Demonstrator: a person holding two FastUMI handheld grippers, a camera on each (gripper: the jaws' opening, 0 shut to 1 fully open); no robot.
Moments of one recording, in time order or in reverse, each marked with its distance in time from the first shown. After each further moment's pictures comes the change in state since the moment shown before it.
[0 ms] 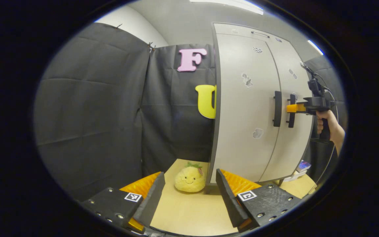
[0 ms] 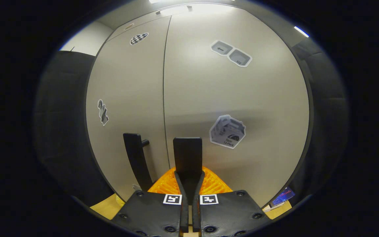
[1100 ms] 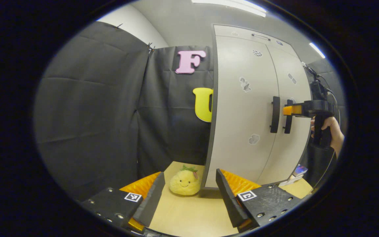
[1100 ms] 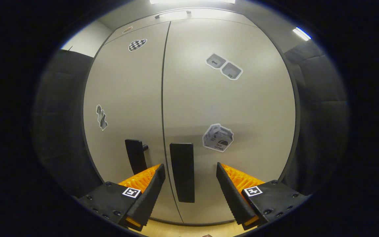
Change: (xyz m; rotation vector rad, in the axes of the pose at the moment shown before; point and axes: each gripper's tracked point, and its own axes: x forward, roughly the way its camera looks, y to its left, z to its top) left arm 0.013 -0.008 0.010 -0.019 -0.015 -0.020; right arm -0.011 -0.006 0.010 -0.035 -0.020 -0.099
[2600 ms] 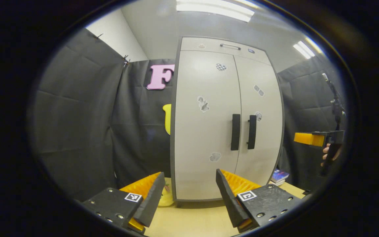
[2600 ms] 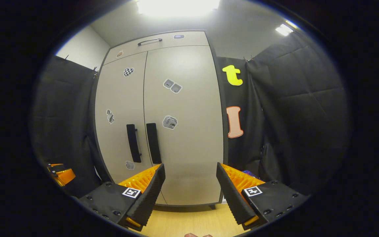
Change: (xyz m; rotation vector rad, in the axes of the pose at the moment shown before) left arm -0.022 -0.079 0.042 0.021 -0.132 -0.217; right arm -0.167 -0.085 -0.035 0.052 -0.050 -0.082
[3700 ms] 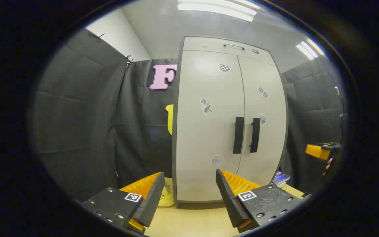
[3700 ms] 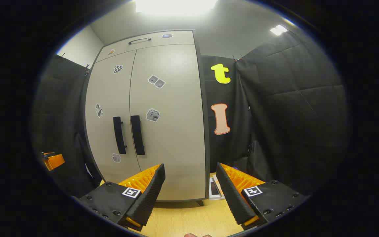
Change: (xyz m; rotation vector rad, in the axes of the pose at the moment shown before) left arm 0.000 0.001 -0.001 0.019 0.018 0.030; right arm -0.026 -0.035 -0.016 0.031 0.018 -0.099
